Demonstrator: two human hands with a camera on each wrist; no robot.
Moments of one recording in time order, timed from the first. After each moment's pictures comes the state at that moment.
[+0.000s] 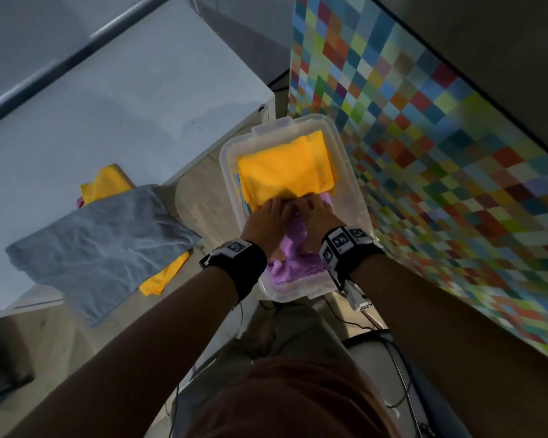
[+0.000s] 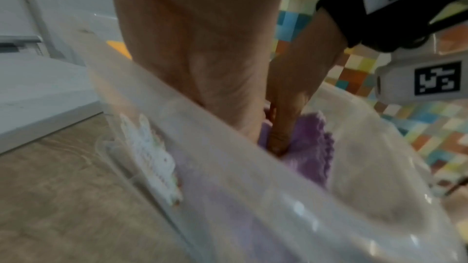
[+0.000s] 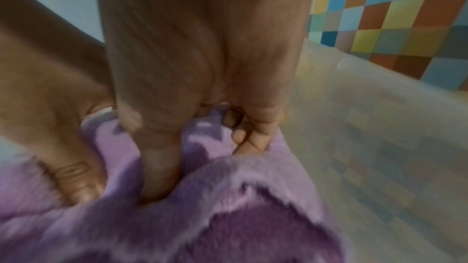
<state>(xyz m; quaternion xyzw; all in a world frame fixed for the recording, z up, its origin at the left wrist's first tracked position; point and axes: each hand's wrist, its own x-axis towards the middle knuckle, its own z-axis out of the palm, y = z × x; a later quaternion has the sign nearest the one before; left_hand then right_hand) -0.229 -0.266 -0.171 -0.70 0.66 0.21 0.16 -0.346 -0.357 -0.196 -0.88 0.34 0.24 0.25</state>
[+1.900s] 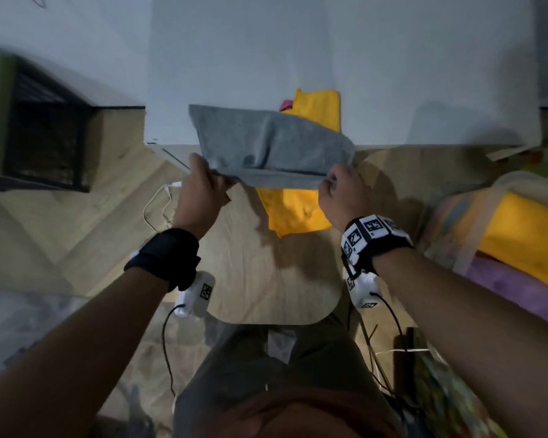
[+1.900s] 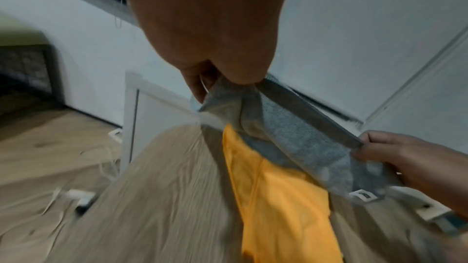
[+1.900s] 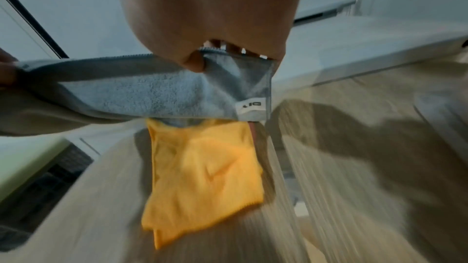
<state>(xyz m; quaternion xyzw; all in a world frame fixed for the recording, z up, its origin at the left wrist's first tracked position) -0.020 0.111 -0.178 -0.91 0.01 0.13 -0.40 -0.084 -0.145 -0.208 -0.94 0.21 0.05 0.28</state>
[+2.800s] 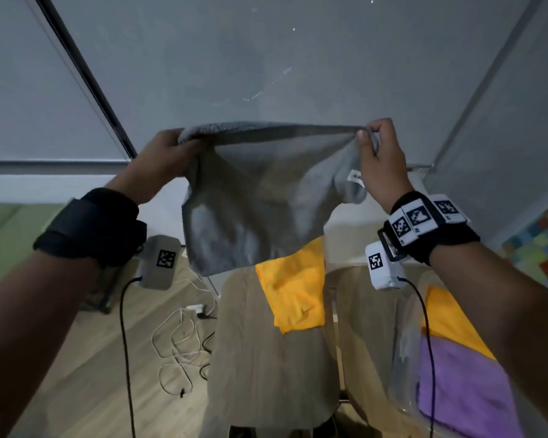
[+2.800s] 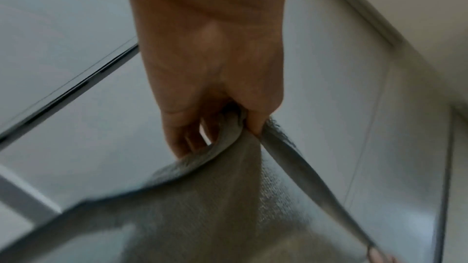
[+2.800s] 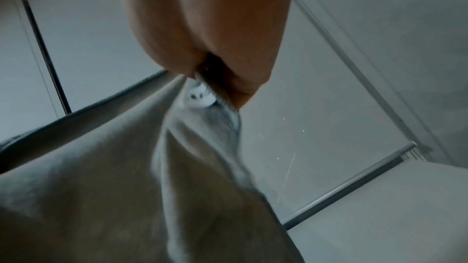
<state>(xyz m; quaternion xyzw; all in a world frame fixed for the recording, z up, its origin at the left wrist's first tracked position) 0.020 0.145 0.170 -0.84 0.15 0.04 -0.52 -0.054 -0.188 0.121 -0.83 0.08 -0.30 0.46</state>
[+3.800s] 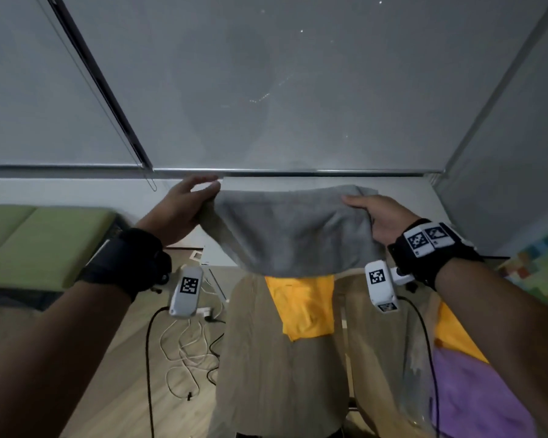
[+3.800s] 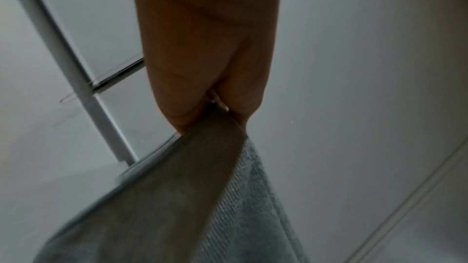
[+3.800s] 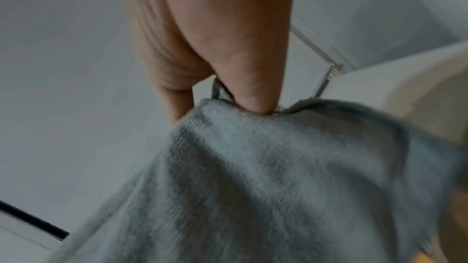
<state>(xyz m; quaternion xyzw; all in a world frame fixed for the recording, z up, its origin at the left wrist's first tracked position) 0.016 0.151 0.110 -0.71 -0.04 0.13 -0.69 -0.052 -0.185 0.078 -0.57 0.24 0.10 0.78</state>
